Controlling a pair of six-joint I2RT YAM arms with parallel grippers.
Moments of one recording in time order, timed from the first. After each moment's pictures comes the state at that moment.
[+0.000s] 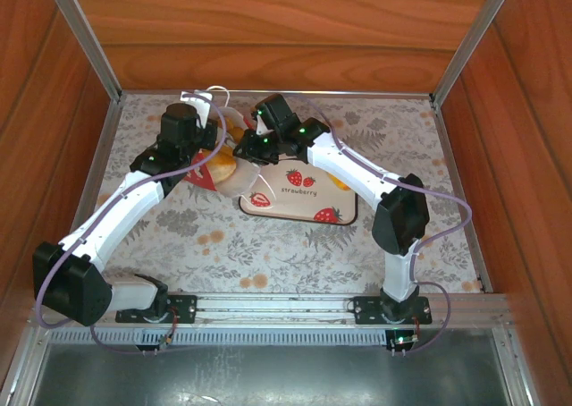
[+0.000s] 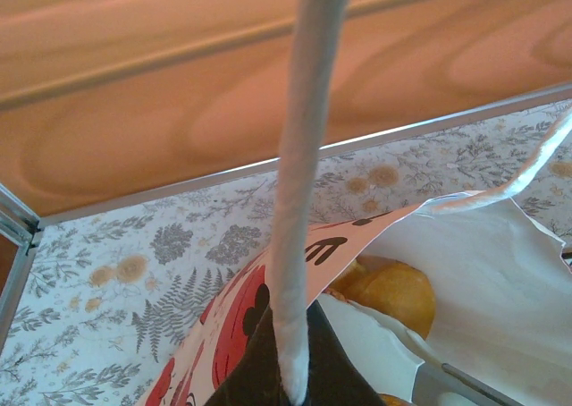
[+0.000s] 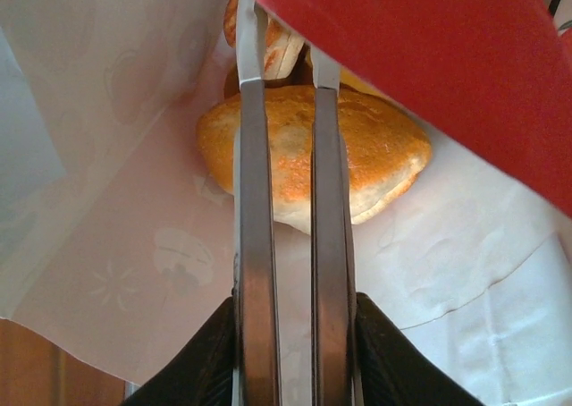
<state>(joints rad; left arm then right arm) -0.43 1.29 1.10 -0.20 -0.26 0.02 0.80 1.93 1.79 -0.65 -0.36 0.79</state>
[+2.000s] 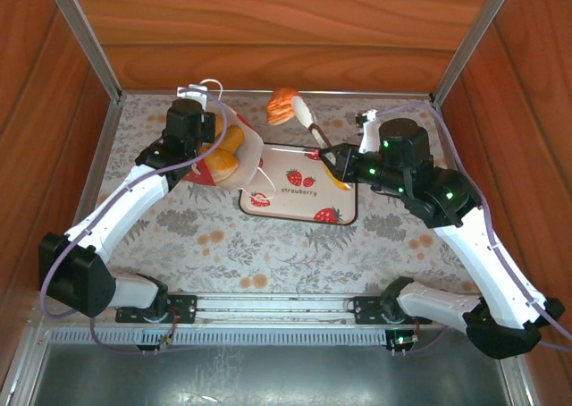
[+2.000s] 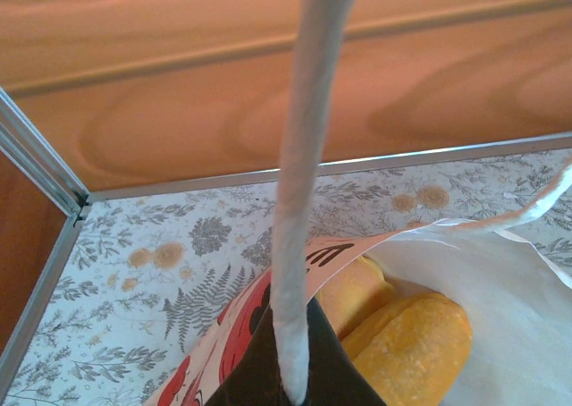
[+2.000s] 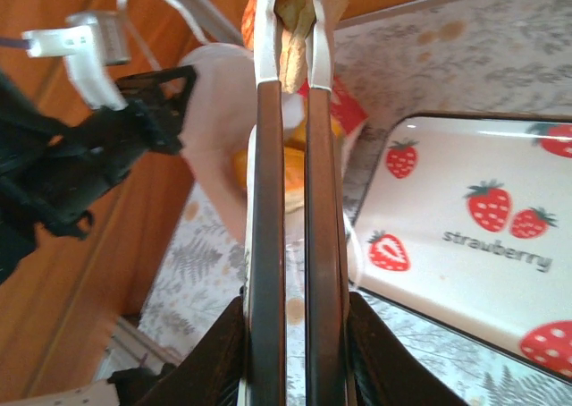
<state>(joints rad) -0.44 1.35 1.15 -0.20 -0.42 -0.06 0.69 1.06 1.44 -0.88 -0.13 0.61</state>
